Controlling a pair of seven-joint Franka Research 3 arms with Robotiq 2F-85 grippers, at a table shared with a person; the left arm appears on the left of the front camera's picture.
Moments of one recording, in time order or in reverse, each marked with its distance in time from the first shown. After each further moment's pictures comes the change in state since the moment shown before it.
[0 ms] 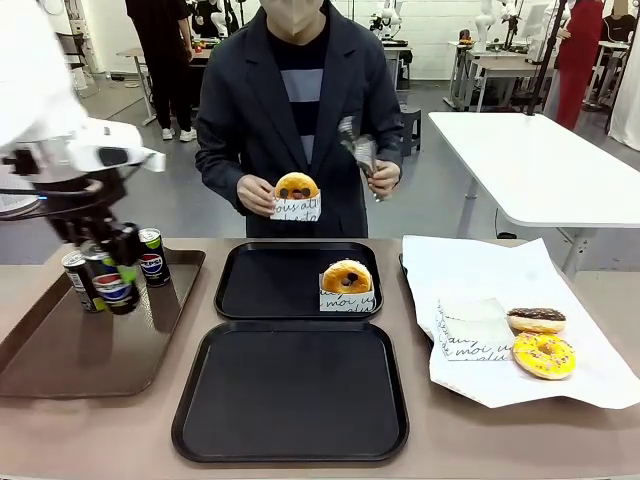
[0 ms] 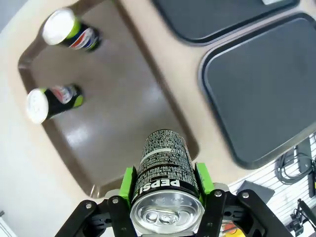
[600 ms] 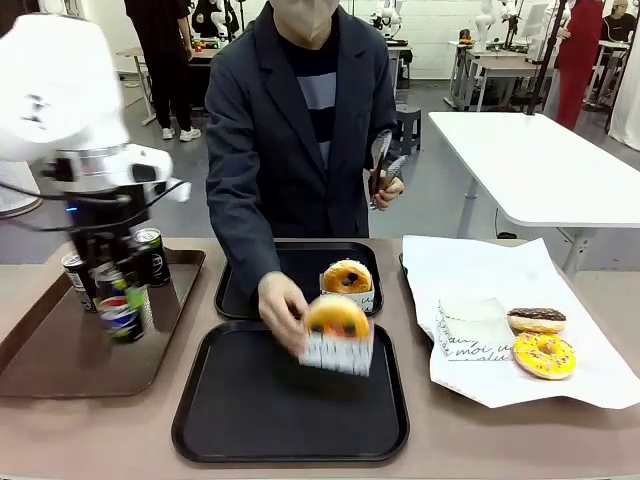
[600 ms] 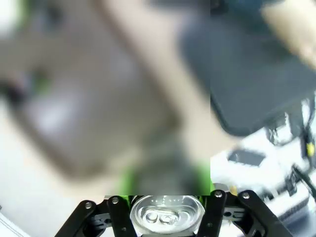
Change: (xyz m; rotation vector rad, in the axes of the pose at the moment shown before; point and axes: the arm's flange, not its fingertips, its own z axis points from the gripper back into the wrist) left arm -0.014 0.019 -0.026 -0.146 0.233 -0.066; right arm 0.000 0.000 0.000 0.000 0.000 -0.001
